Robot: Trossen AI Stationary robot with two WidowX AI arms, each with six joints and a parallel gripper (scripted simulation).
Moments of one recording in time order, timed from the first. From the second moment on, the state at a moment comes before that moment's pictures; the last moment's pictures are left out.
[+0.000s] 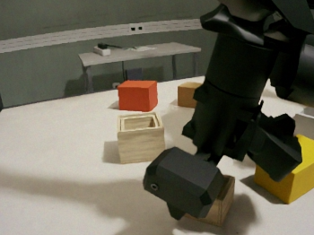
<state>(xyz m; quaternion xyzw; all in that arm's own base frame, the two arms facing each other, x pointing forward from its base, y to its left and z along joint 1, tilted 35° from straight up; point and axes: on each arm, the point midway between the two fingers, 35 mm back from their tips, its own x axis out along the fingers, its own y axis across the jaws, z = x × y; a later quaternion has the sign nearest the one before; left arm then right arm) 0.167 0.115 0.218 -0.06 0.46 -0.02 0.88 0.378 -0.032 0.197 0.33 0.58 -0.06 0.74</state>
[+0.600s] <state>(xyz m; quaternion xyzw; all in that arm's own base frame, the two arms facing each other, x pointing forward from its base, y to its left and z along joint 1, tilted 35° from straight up) 0.167 0.115 0.218 -0.06 0.46 -0.02 0.88 0.375 -0.036 0.206 0.33 0.57 -0.07 0.75</state>
